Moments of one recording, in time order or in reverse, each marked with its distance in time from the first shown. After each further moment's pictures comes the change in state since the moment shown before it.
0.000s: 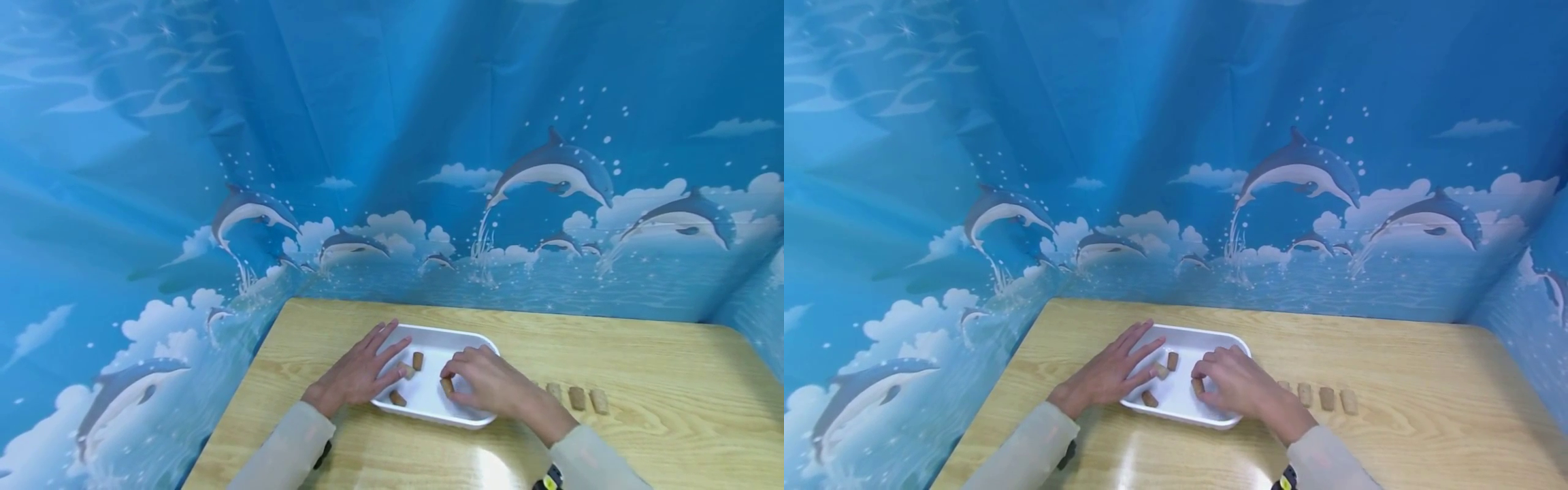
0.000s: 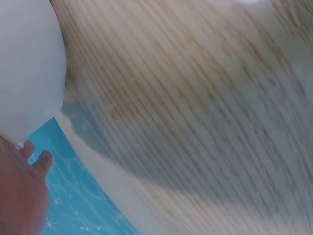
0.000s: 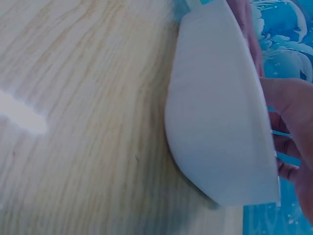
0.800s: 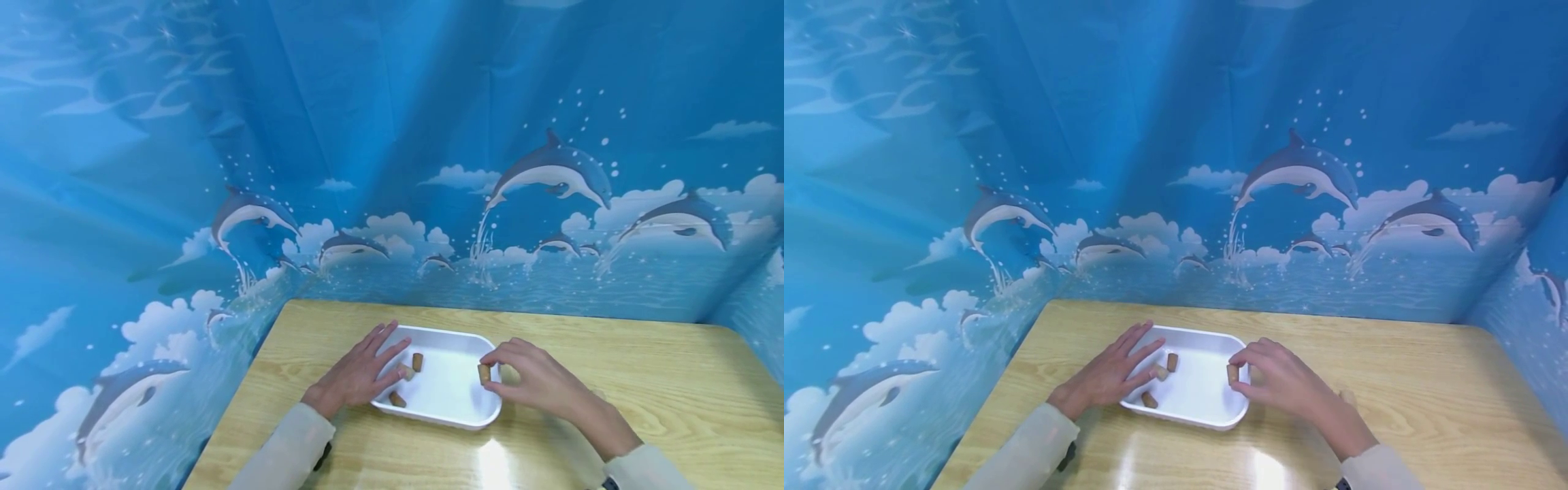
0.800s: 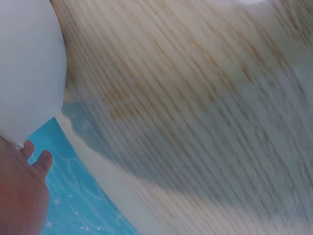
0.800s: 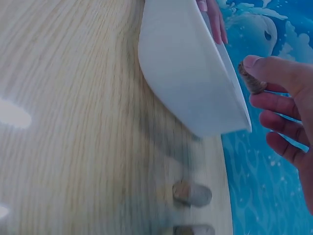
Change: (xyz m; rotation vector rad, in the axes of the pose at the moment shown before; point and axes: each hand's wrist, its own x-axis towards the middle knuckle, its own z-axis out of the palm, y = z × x) left_hand 0.001 -0.002 0.003 -0.009 0.009 0.009; right_hand -0.054 0.023 -0.038 0.142 0.133 0.163
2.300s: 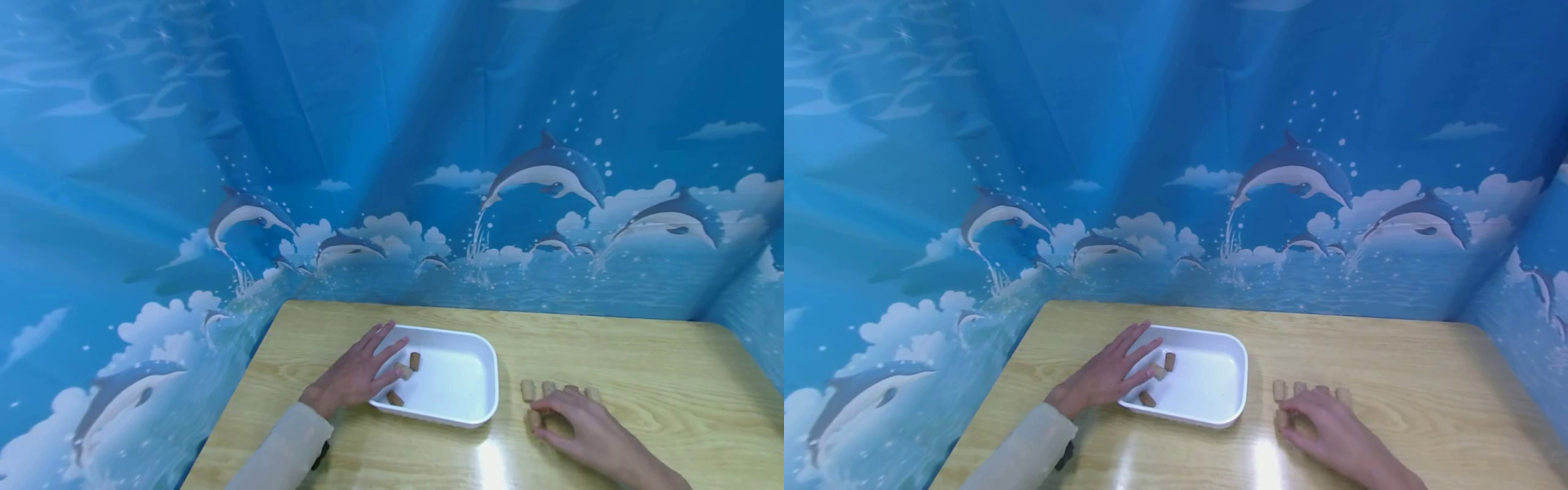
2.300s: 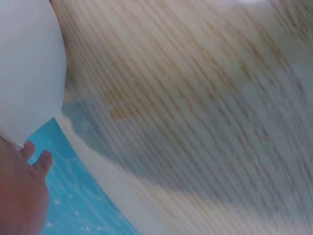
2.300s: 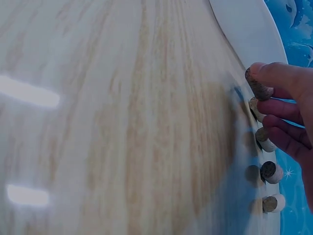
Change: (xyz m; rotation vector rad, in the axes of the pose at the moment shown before) left_hand -0.002 0.004 -0.004 -0.003 -0.029 -0.025; right_hand -0.103 0.028 0.023 -0.152 0.124 0.125
